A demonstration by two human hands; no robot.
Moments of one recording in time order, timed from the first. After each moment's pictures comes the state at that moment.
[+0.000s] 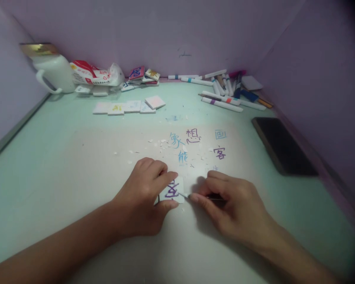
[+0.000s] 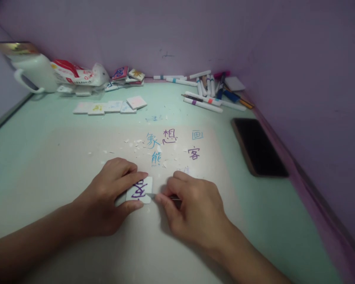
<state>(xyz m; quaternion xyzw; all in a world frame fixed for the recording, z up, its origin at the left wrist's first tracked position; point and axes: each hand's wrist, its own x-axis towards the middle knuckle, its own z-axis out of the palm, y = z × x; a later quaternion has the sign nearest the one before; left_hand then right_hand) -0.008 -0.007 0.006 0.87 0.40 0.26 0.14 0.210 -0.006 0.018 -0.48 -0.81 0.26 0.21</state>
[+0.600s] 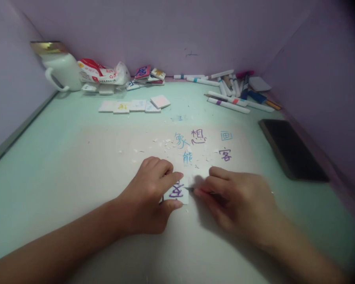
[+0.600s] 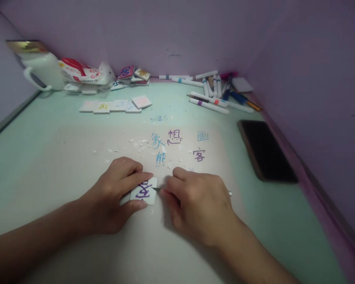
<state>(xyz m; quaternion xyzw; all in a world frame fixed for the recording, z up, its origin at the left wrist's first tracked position) -0.006 -0.006 0.003 0.86 0.40 0.28 0.15 0.209 0.007 0.027 -0.43 -0.88 0.10 0.16</state>
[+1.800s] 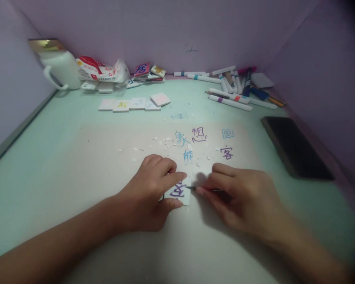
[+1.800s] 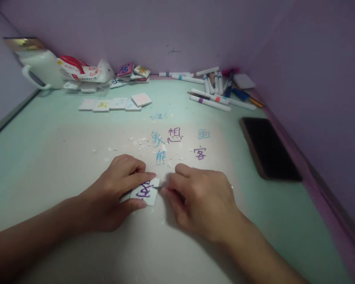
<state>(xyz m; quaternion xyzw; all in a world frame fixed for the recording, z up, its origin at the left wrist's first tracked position) -0.010 0.000 0.004 0.88 0.36 0.26 0.18 0.213 0.013 0.023 -0.41 -0.88 0.11 0.19</state>
